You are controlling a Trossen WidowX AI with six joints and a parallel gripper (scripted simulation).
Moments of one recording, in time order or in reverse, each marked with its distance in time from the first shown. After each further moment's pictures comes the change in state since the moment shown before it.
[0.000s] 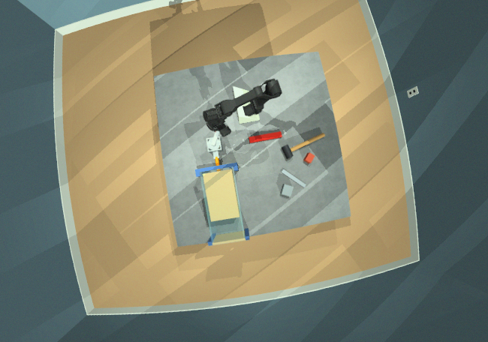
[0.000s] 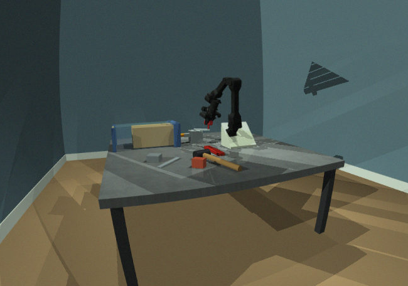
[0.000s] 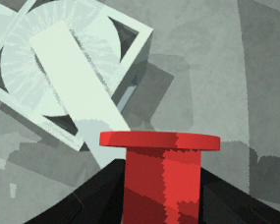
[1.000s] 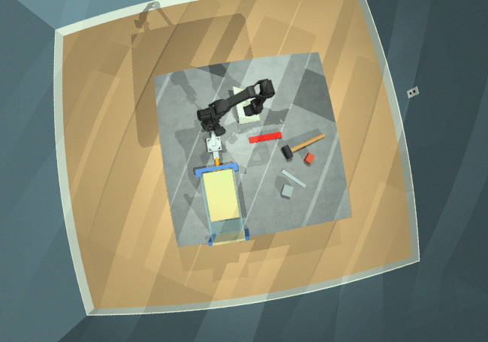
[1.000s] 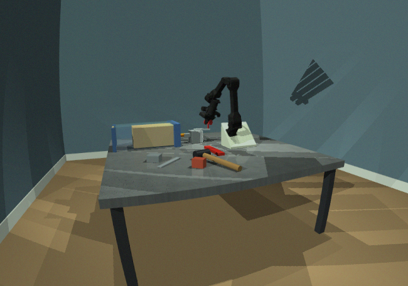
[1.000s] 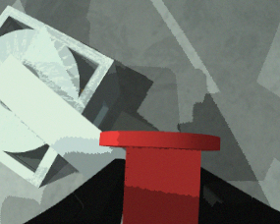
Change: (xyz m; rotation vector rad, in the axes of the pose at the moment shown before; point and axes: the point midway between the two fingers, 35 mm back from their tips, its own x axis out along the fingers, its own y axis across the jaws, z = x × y) arm 0.009 -0.023 0.022 0.002 0.002 -0.012
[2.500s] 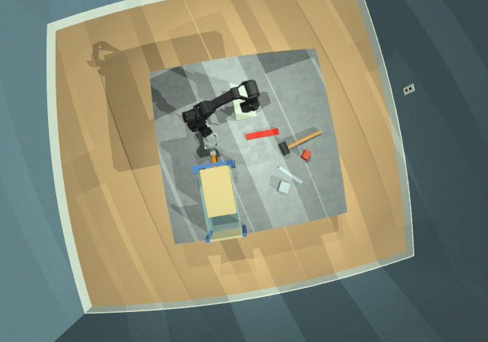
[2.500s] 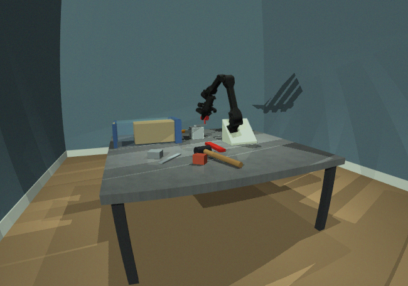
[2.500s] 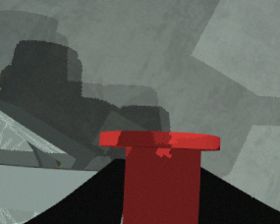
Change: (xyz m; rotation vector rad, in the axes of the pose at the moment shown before) arm 0.024 -0.016 0.057 -0.003 0.003 -0.020
